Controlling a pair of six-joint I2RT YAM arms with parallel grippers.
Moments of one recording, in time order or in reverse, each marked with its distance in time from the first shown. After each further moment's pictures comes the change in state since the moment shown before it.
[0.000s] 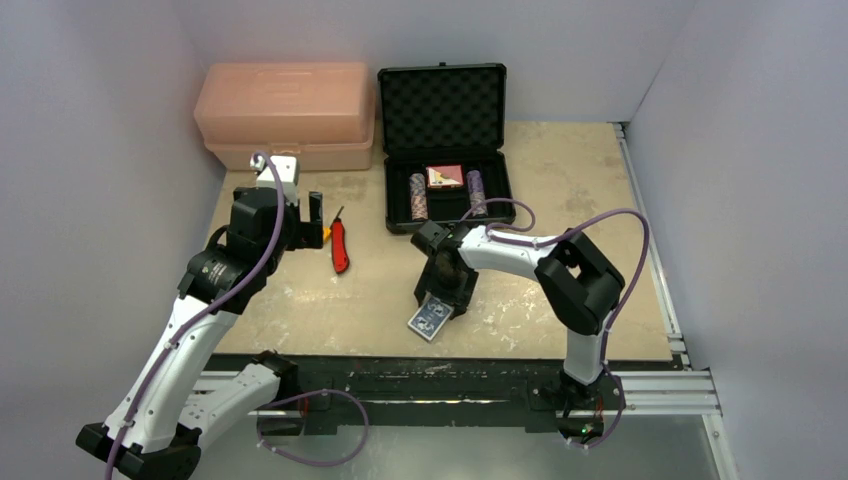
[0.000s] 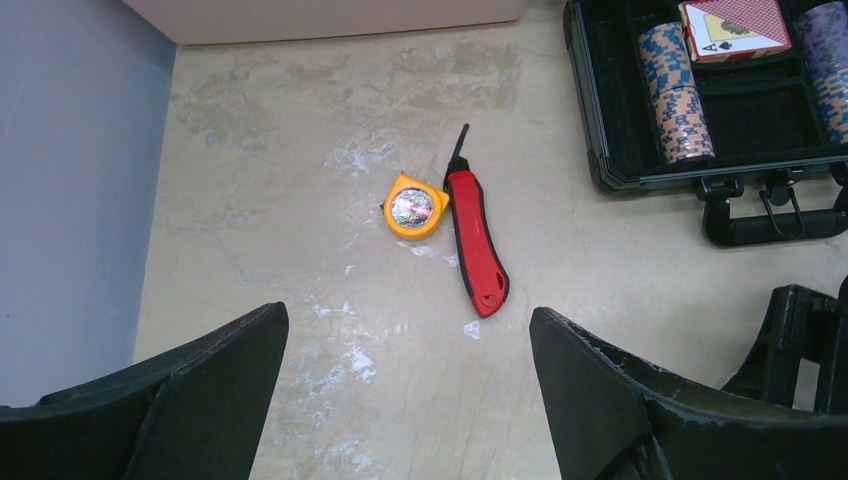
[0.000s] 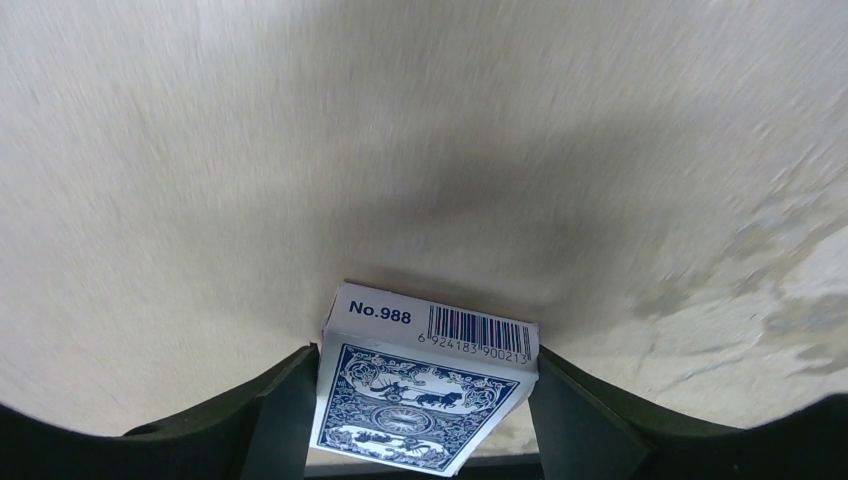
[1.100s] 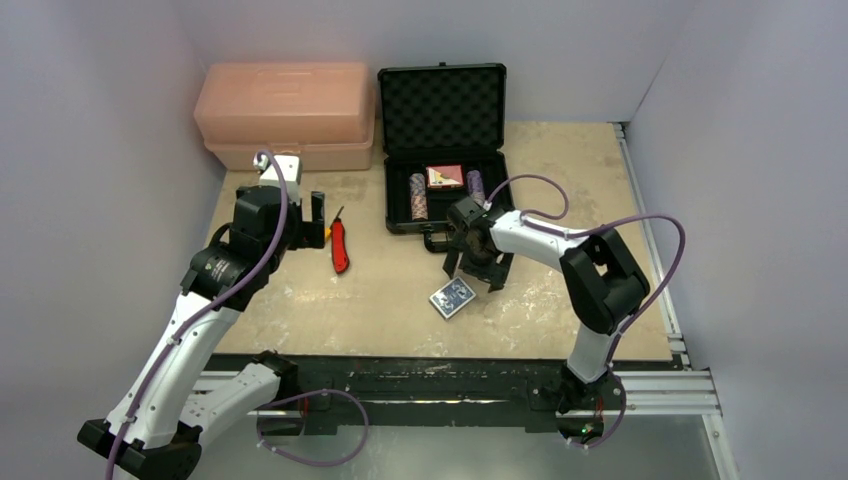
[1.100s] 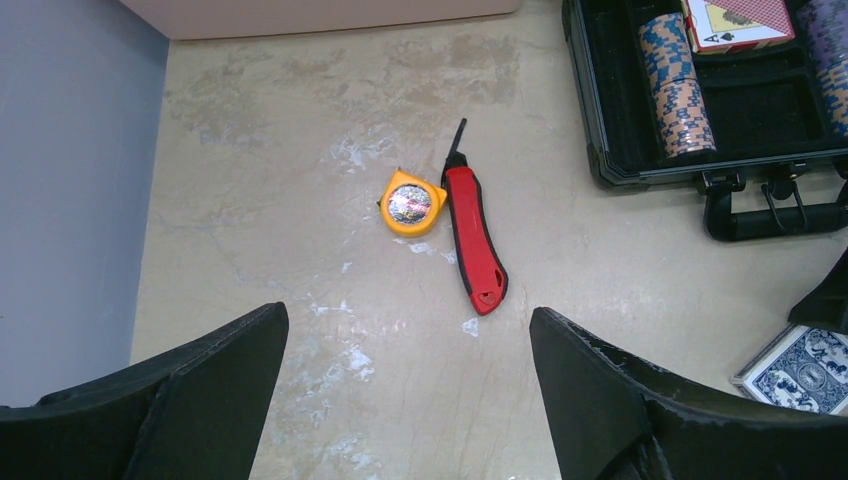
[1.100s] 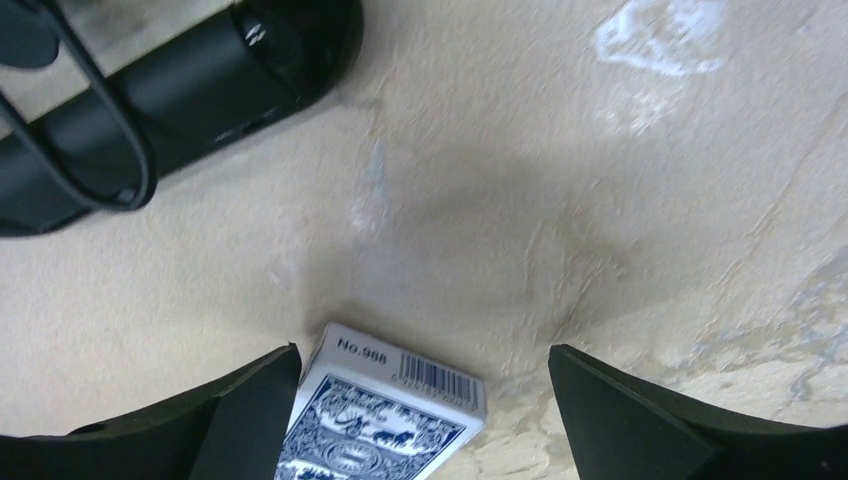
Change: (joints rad) left arm 0.000 0.016 0.000 0.000 0.006 0.000; right arm -0.234 -0.077 -0.053 0.027 0.185 -0.240
